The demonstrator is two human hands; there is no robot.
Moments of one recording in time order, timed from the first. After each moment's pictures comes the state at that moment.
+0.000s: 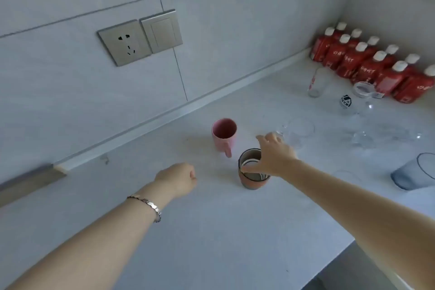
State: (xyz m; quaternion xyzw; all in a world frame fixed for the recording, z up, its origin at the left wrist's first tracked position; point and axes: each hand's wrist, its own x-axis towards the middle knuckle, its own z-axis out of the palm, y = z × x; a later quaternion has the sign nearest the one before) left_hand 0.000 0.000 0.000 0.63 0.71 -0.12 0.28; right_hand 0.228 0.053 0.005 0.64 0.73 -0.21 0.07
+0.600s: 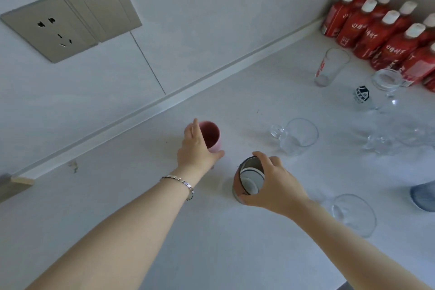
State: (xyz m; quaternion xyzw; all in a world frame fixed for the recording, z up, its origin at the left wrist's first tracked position) left_hand 0.089 0.112 -0.054 0.54 0.79 0.11 0.28; right_hand 0.272 0.064 -0.026 0.62 0.69 -0.37 -0.01
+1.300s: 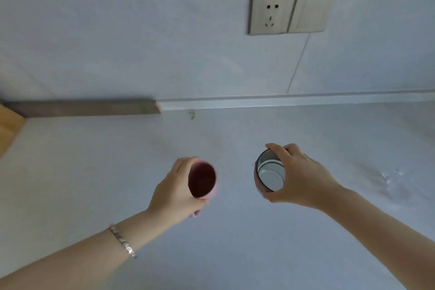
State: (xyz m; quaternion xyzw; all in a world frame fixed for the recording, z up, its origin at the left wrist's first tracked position) left_hand -0.082 -0.150 0.002 0.41 0.85 0.23 0.26; right_hand 0.109 0.009 0.046 0.39 0.89 -0.23 0.09
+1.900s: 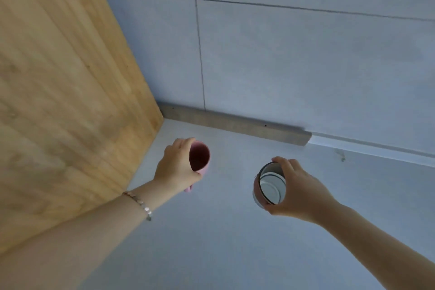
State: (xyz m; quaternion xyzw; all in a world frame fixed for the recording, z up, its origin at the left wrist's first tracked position) left_hand -0.486 -0.354 -0.004 0.33 0.90 0.23 0.14; right_hand -0.281 -0.192 0.033 0.30 0.92 -0.23 0.10
